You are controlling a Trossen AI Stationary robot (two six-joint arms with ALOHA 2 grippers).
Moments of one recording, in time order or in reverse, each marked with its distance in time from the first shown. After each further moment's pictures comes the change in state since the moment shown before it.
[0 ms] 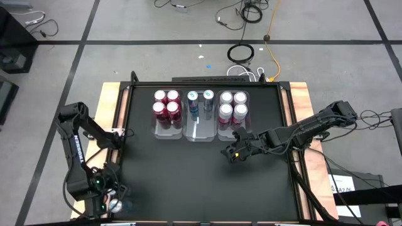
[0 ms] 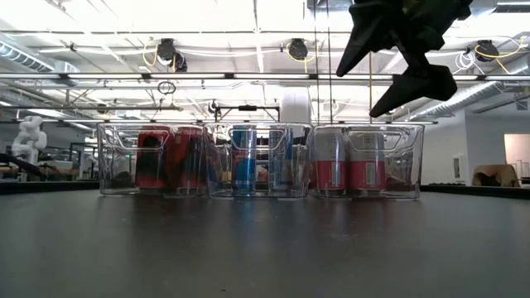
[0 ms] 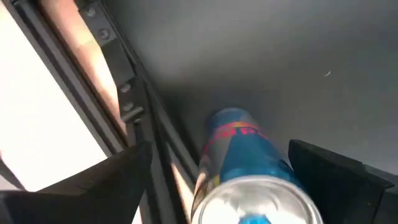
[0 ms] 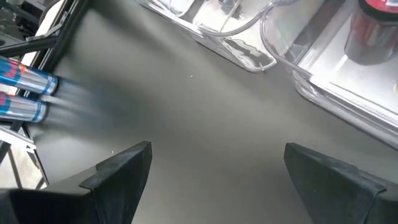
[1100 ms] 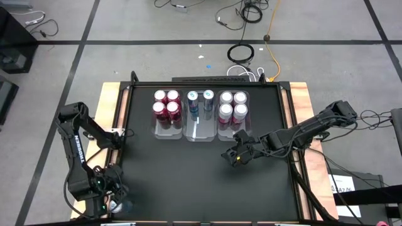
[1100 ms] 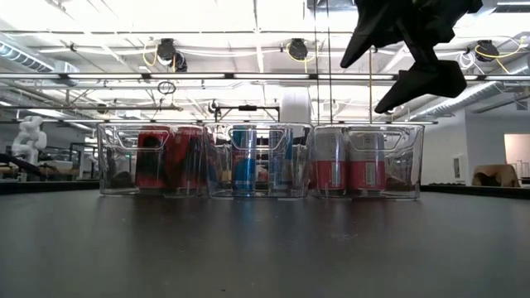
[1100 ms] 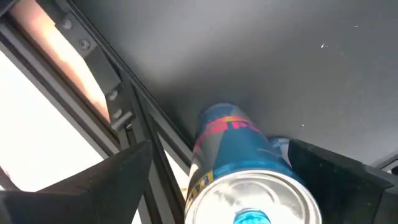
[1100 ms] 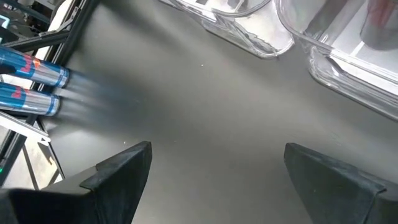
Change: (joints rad) left arm 0.003 -0.001 -0.016 0.043 0.014 0.177; right arm 0.044 0.000 0.000 0.013 0.005 0.046
